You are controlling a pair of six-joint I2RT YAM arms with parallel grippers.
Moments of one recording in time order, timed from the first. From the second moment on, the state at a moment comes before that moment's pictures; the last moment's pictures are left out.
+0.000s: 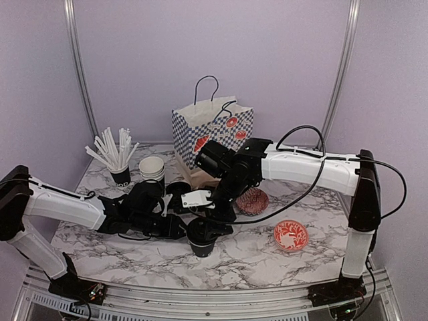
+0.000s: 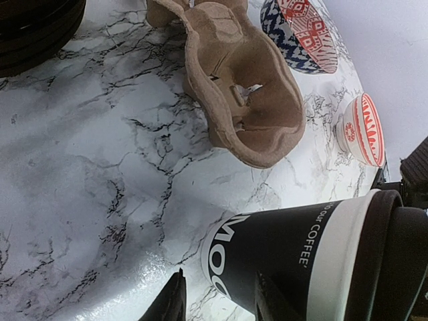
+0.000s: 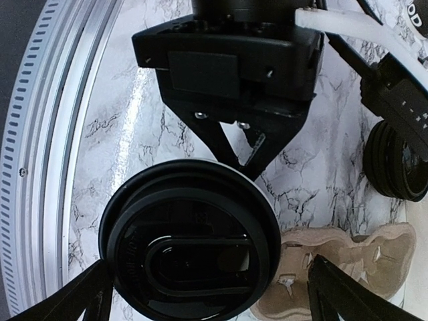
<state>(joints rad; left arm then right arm) -0.92 1.51 0.66 0.10 0.23 -0.73 1.04 1.93 1.73 -1.01 -0.29 -0.71</state>
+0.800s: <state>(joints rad) -0.92 1.52 0.66 0.11 0.23 -0.73 1.04 1.96 1.74 -1.03 -0.30 -0.71</state>
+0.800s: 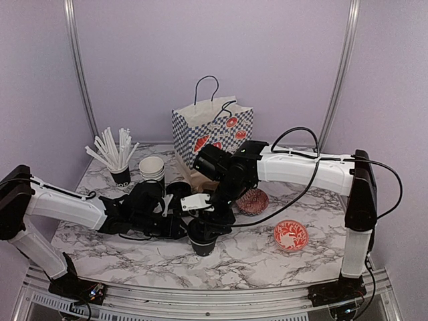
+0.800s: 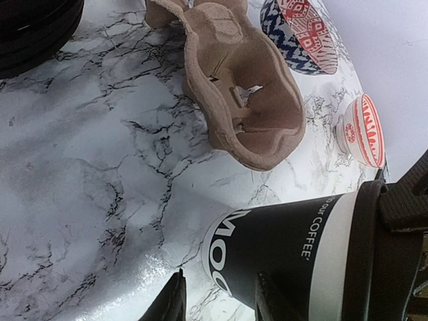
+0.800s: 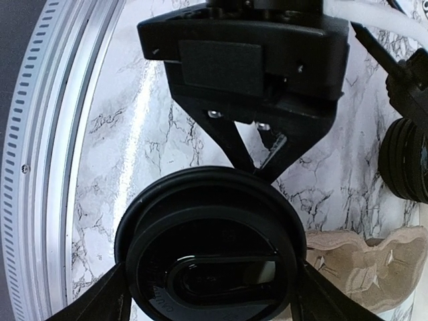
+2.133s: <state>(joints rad) -1.00 1.17 0.69 -0.09 0.10 -1.00 0.68 1.72 1.53 -0.88 -0.57 -0.46</state>
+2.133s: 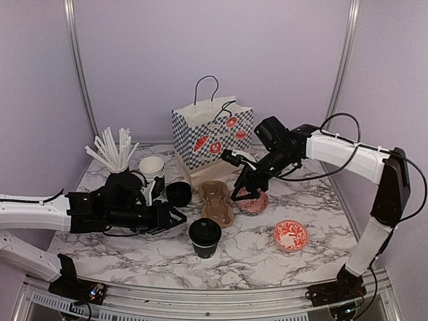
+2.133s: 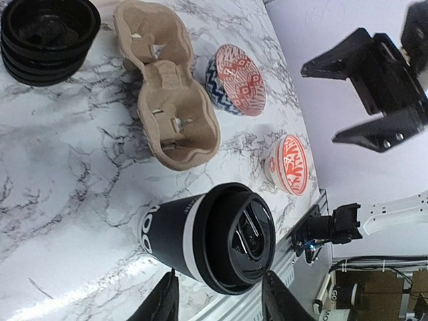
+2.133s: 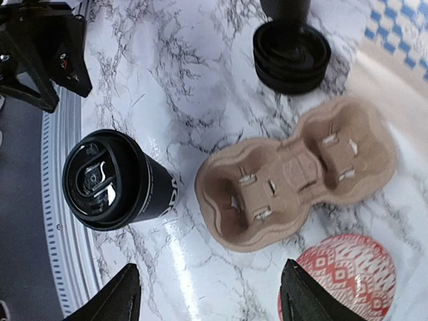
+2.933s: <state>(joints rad) -1.07 1.32 0.70 -0.03 0.15 -1.12 0.69 1.86 1.35 -0.80 -0.96 -0.33</state>
